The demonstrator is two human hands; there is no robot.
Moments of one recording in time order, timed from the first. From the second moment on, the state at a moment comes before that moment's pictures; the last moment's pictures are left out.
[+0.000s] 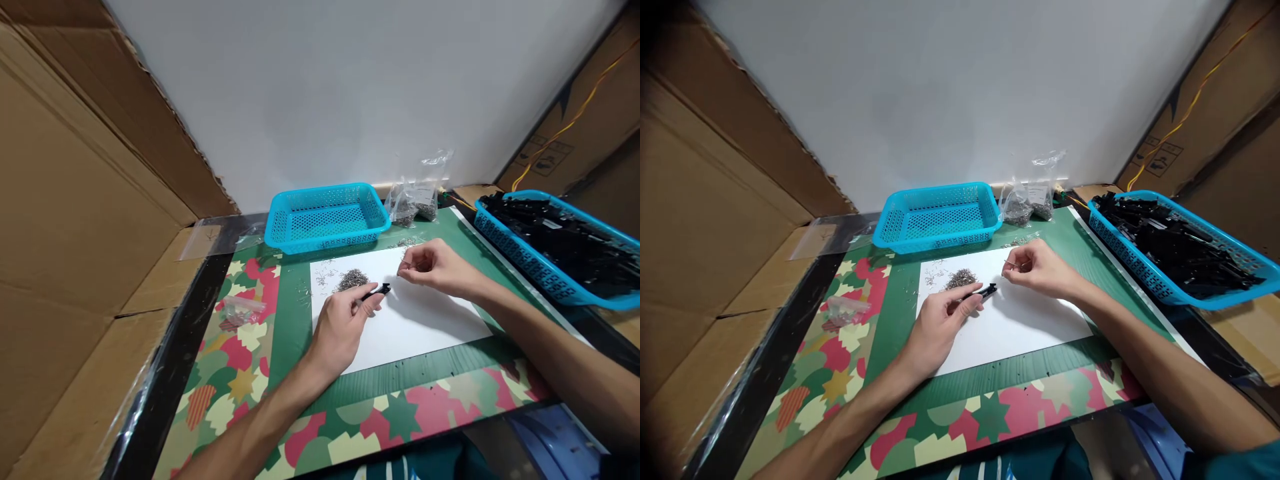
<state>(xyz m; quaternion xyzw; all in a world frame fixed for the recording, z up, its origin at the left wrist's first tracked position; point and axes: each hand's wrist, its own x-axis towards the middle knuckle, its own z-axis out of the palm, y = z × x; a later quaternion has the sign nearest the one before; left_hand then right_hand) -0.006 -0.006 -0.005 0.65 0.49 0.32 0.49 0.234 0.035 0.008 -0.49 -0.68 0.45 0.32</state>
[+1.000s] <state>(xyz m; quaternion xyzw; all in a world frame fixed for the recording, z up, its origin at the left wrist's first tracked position) -0.007 -0.008 0.000 0.69 0.50 0.26 0.46 0.215 0.026 -0.013 -0.51 -0.72 0.35 0.31</state>
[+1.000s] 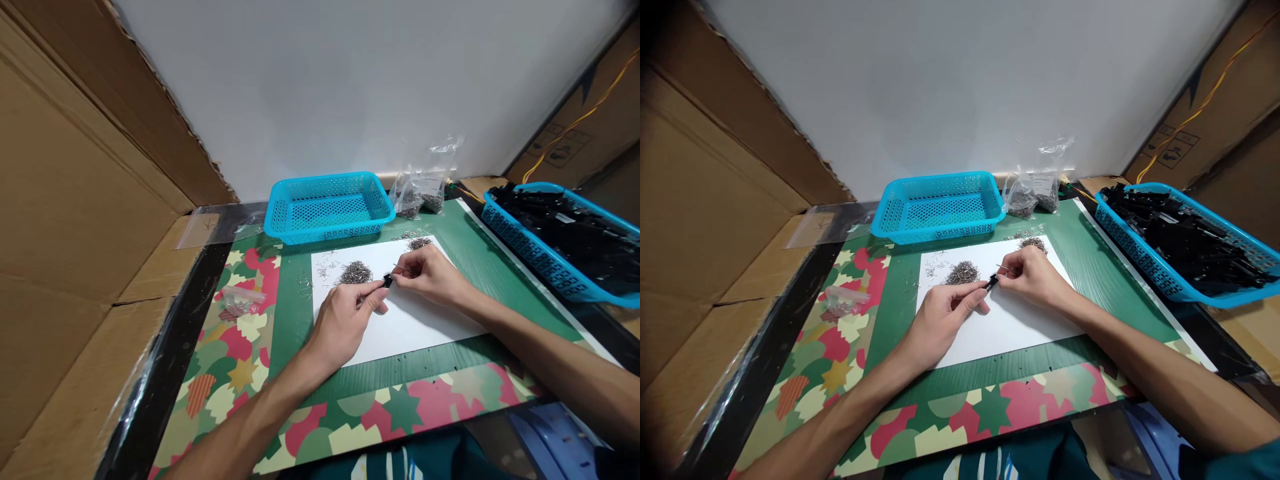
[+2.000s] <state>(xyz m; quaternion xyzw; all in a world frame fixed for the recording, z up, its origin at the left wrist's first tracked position) -0.009 -0.007 -0.004 0.67 0.49 0.25 0.49 0.237 0.034 -0.002 -0.45 -0.60 0.49 0.45</state>
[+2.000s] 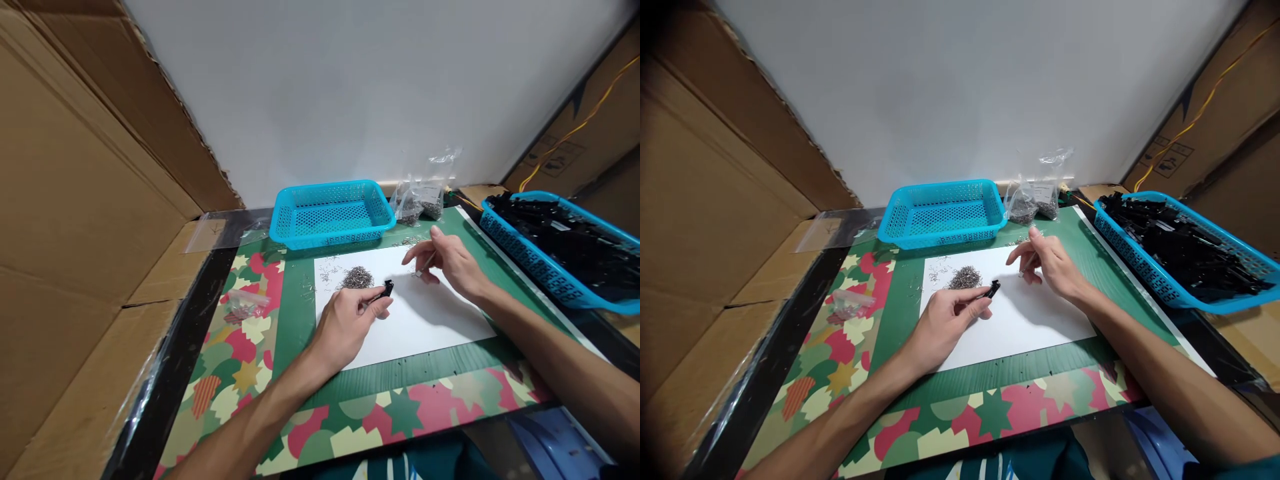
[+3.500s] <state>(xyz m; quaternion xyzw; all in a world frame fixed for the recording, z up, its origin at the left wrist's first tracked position) -0.008 -0.008 -0.005 0.71 0.45 0.25 0.47 0.221 0.022 0.001 -0.50 -0.73 0.39 0.26</state>
